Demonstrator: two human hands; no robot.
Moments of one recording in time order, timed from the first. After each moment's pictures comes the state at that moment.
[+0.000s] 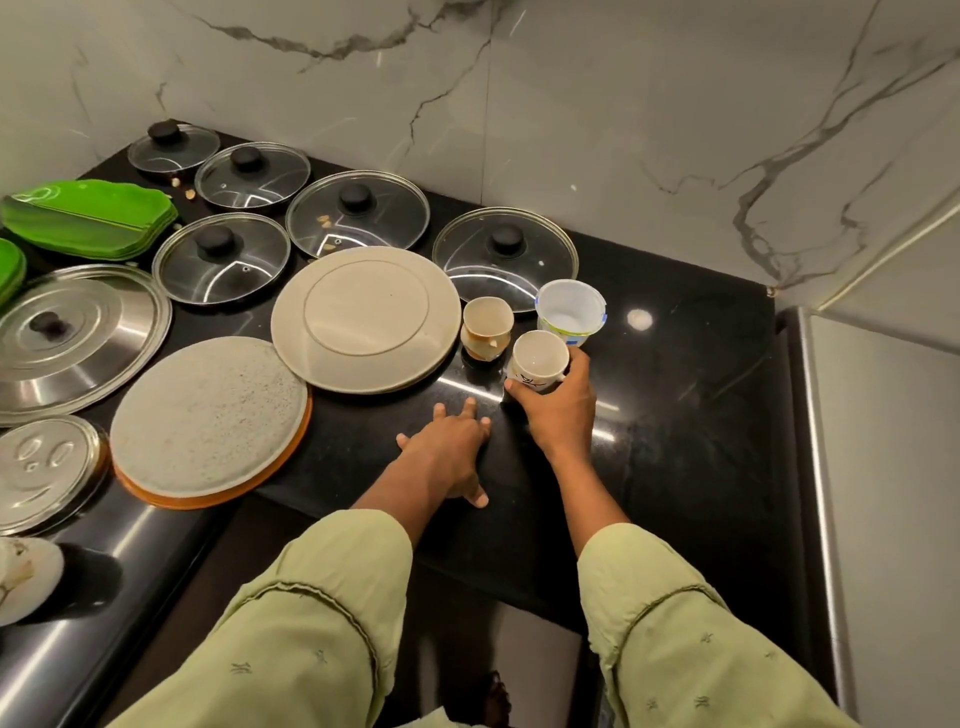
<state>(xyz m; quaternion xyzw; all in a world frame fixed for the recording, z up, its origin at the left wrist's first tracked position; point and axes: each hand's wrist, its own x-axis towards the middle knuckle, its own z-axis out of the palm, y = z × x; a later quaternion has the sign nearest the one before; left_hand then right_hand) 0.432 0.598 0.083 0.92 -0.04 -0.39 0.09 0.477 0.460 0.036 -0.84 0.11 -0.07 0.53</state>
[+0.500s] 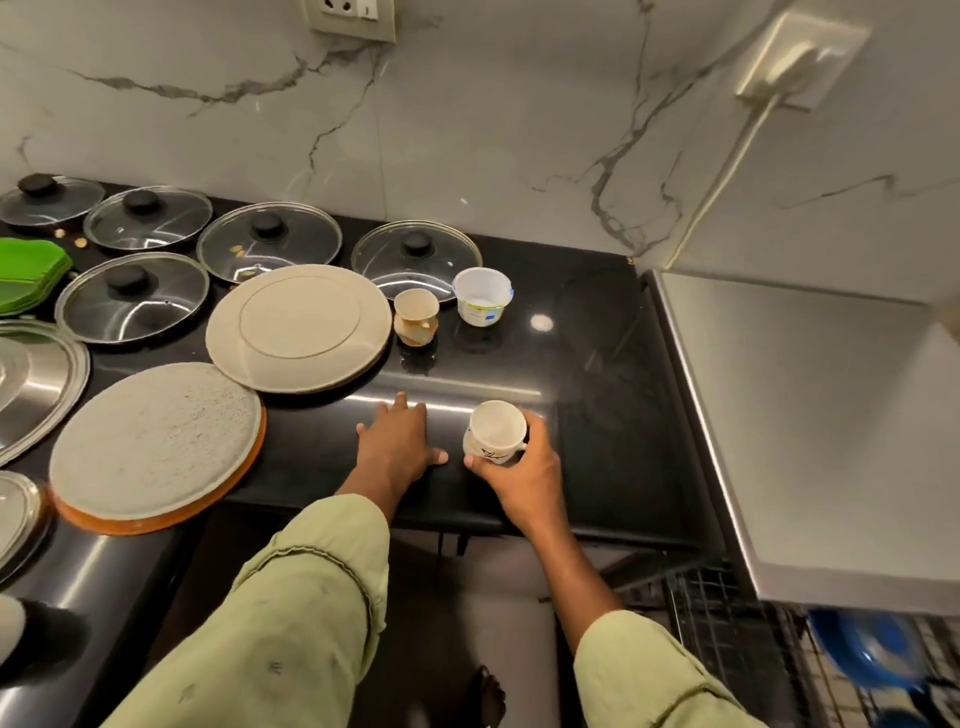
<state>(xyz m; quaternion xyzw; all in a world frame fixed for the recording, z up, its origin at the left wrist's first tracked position) 0.386 0.610 0.074 0.97 -0.04 -0.21 0.12 0.316 0.448 0.042 -0.84 0.13 -0.09 0.52</state>
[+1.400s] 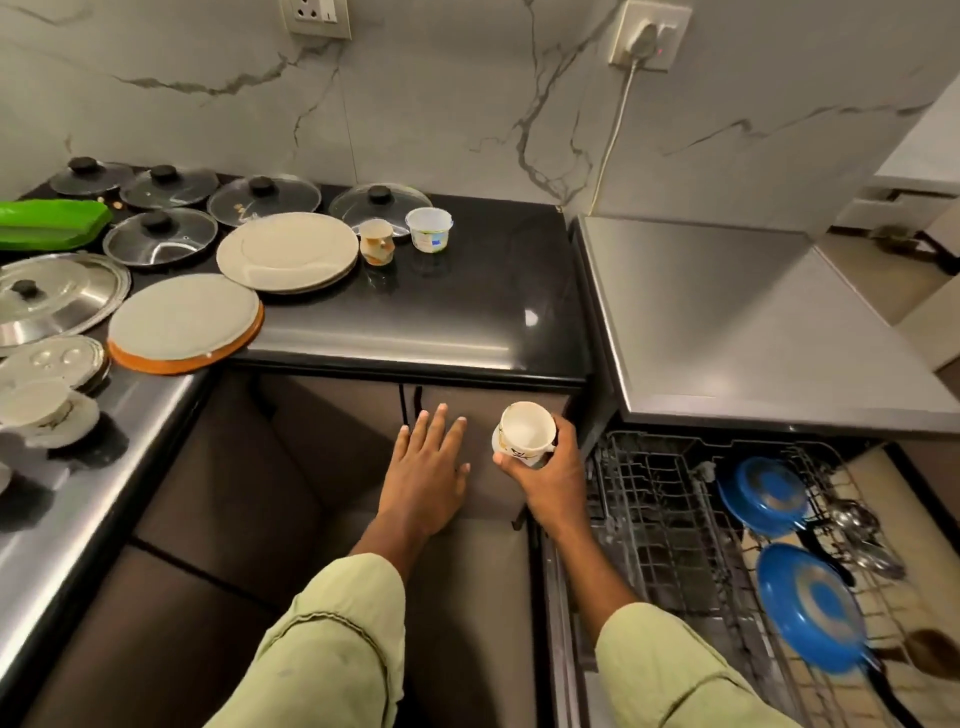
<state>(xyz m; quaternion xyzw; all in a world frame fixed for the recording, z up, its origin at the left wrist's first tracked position) 0.082 0.542 0.061 0.98 -0.18 -0.06 0.11 0.056 0.373 0.044 -0.81 0.16 -0.14 0.55</state>
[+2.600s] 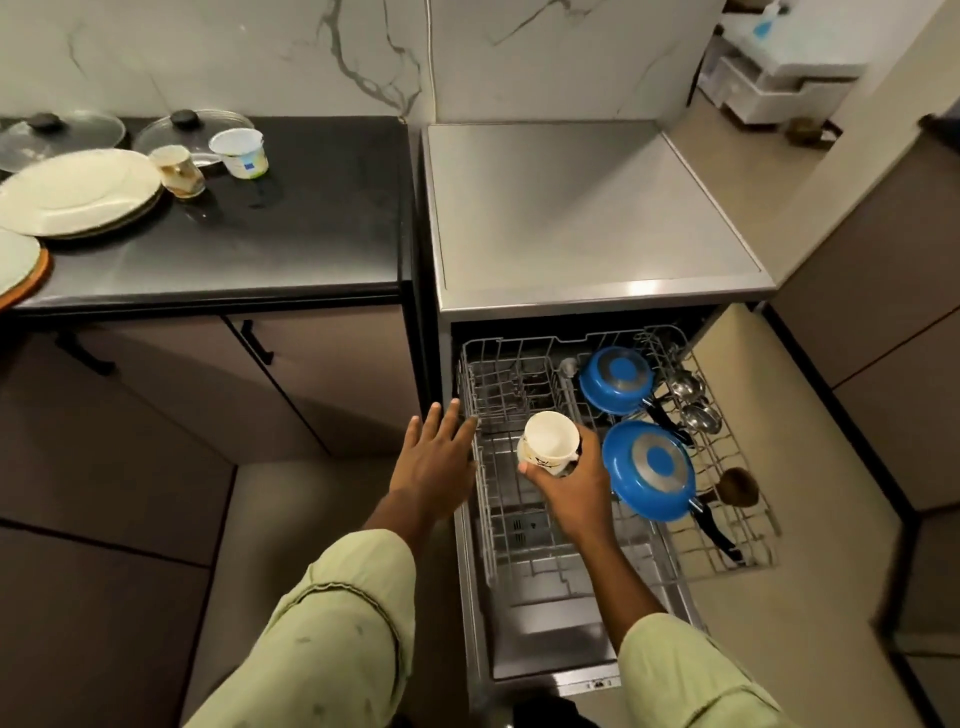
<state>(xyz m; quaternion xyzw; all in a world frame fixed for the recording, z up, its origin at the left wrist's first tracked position) -0.066 0.298 0.035 0.95 -0.27 -0.17 0.07 -0.155 0.135 0.015 -0.78 0.29 -0.10 0.54</state>
